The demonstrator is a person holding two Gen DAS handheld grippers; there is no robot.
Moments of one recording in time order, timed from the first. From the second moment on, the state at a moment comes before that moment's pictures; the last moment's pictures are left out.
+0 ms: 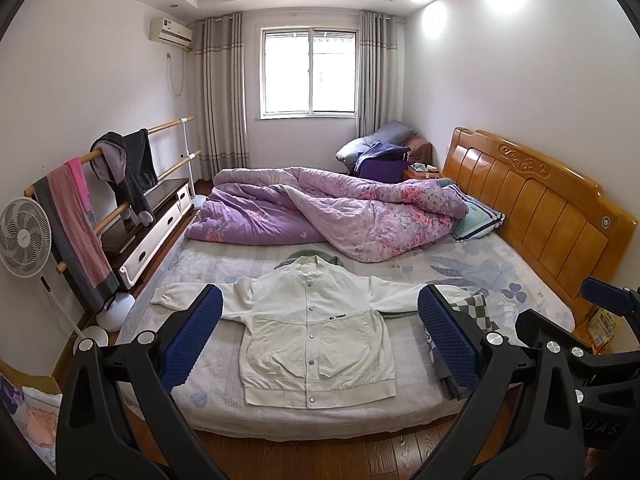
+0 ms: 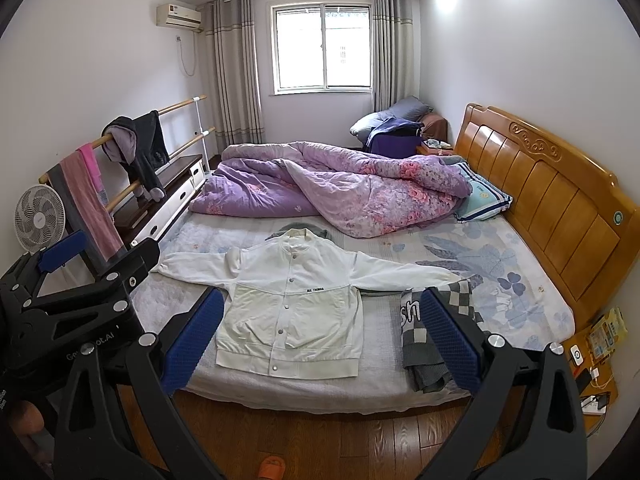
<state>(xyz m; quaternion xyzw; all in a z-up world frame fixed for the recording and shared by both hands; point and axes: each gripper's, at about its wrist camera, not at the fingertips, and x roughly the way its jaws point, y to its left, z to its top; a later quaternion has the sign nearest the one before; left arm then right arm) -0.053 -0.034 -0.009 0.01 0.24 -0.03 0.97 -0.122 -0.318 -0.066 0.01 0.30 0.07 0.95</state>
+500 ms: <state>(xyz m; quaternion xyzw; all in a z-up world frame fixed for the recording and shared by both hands) -0.045 -0.028 -0.013 0.01 0.25 -0.04 0.97 -0.120 -0.311 -0.068 0.01 0.31 0.06 0.95</state>
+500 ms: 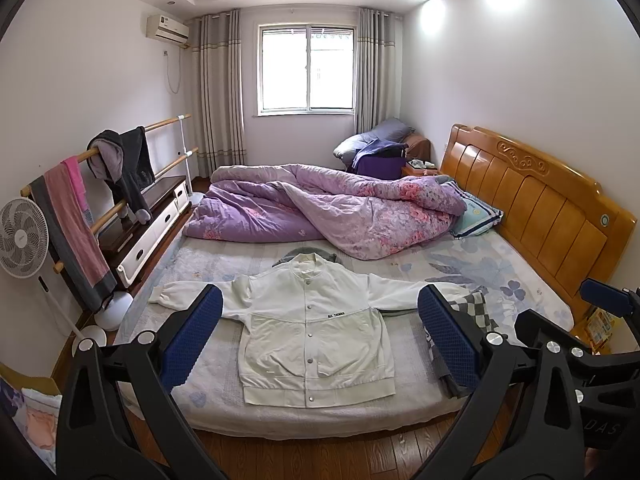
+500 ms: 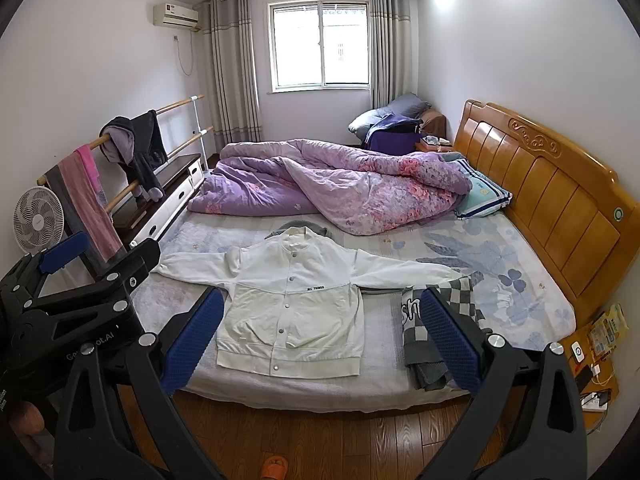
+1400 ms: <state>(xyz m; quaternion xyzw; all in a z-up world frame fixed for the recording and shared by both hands) -0.038 -0.023 -0.013 0.01 0.25 -0.04 0.97 -0.114 -0.307 -0.069 0.01 0.31 0.06 0.95</state>
